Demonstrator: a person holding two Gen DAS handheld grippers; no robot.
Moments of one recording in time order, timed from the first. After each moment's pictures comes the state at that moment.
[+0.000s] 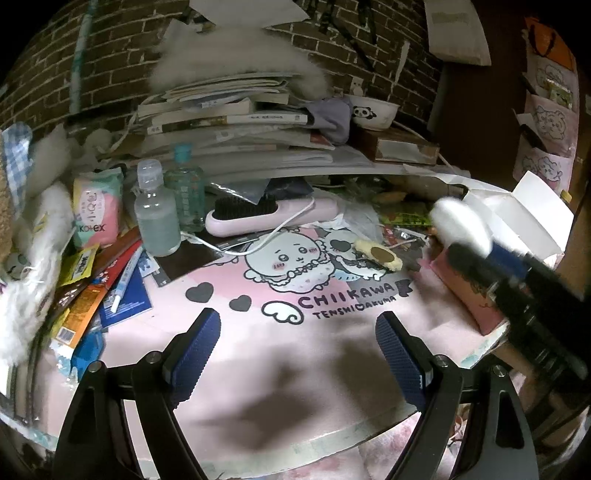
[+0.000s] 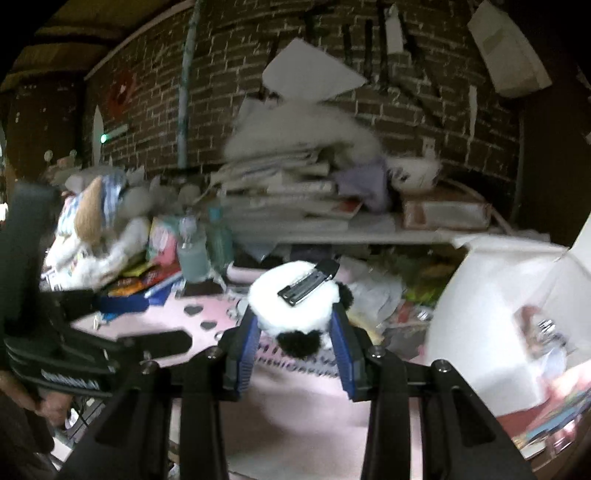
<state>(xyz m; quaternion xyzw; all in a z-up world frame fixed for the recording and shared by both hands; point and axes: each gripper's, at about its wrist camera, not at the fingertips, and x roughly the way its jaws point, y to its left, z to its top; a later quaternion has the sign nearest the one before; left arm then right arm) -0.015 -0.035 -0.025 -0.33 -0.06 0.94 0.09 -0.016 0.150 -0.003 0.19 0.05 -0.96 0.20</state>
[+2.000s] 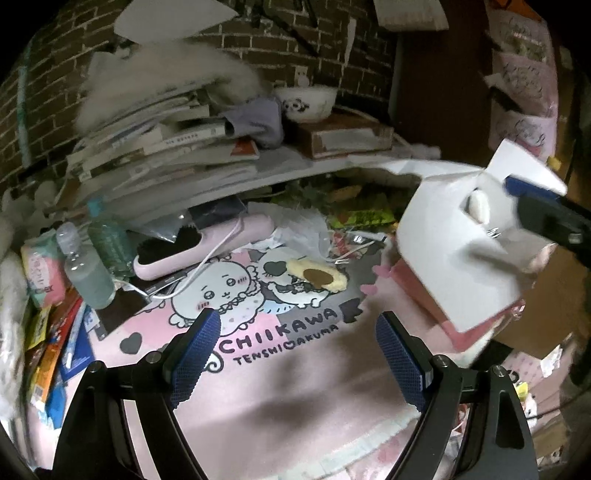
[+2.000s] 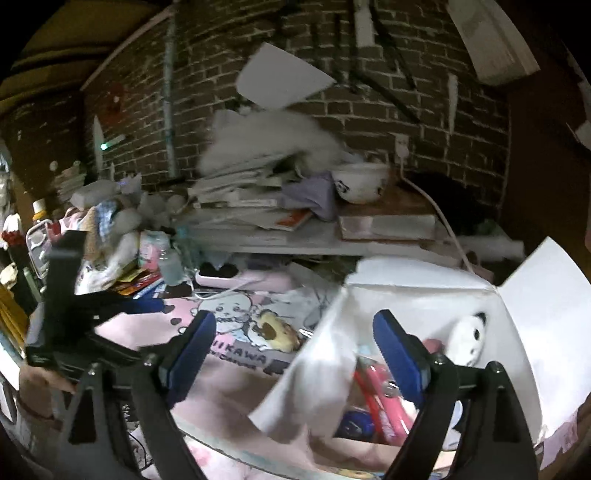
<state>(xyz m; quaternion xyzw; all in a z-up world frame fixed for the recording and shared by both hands) -0.058 0.051 -0.013 -0.35 0.01 0.93 0.13 -0.039 0.257 0.059 0.23 0.05 -0.94 0.23</state>
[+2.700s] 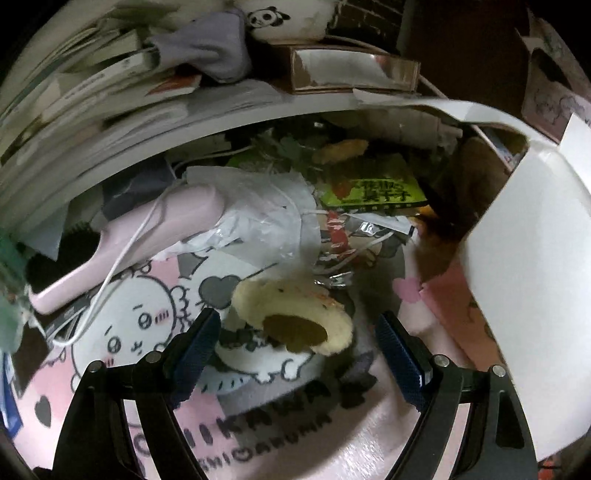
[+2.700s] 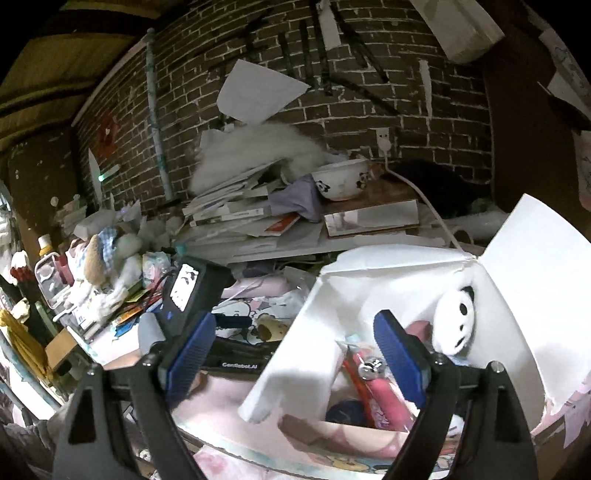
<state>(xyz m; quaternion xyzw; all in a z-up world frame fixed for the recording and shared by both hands) -0.165 0.101 -0.071 -0.42 0.02 0.89 0.16 -0.039 0.300 0.049 0.23 -0.03 -0.94 0.23</state>
